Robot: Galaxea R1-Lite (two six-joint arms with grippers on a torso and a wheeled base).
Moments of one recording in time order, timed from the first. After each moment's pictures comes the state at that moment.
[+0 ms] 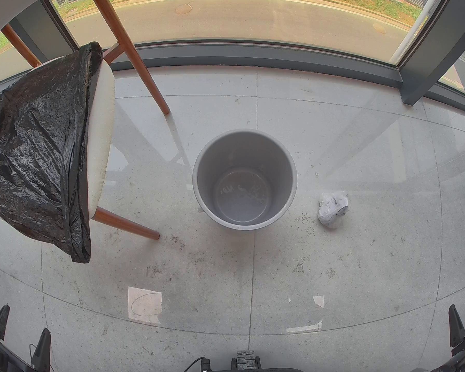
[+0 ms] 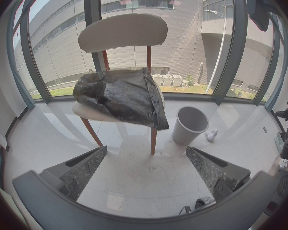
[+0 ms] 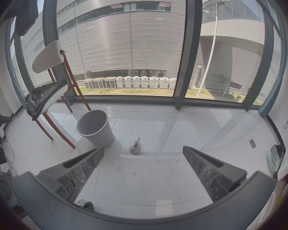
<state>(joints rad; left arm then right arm) 0.01 0.02 -0.02 -0.07 -0.04 0.03 0.00 0.02 -0.02 0.00 -0.02 0.00</state>
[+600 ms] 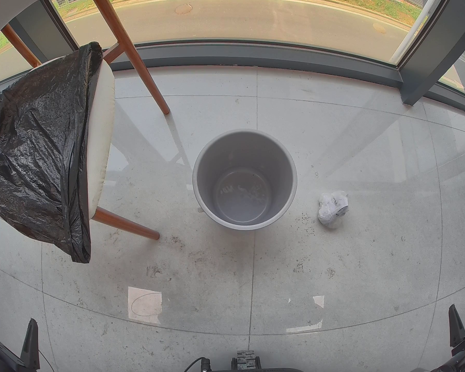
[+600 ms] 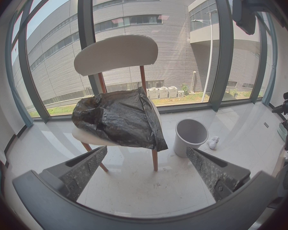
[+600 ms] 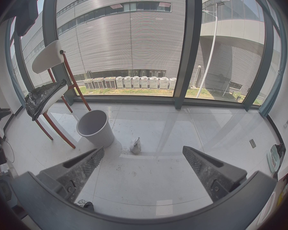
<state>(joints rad) 0.01 0.02 -0.03 -0.19 -0.08 0.12 0.00 0.02 -0.02 0.00 -0.02 0.00</state>
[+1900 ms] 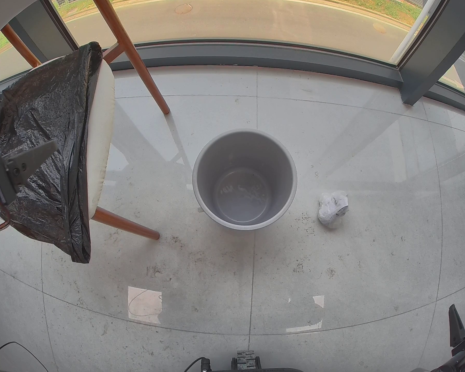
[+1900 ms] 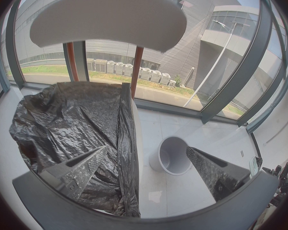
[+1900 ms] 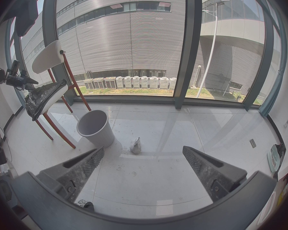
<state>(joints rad) -0.14 1.07 -0.79 -0.20 -0.11 -0.15 0.00 0.02 -0.02 0.00 -0.02 0.00</state>
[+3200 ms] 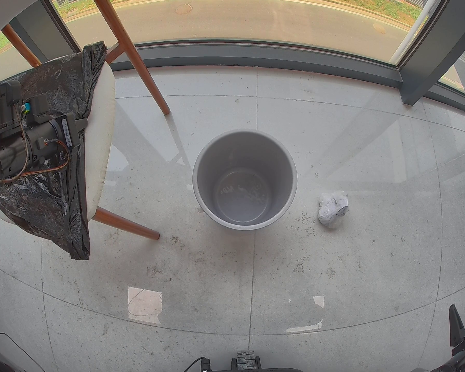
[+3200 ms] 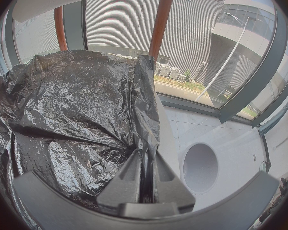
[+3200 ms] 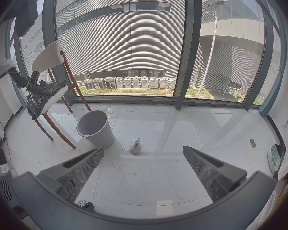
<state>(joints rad) -0.04 1.55 -1.06 -0.33 -0.14 -0.15 0.01 0.02 -0.02 0.00 -0.02 0.00</state>
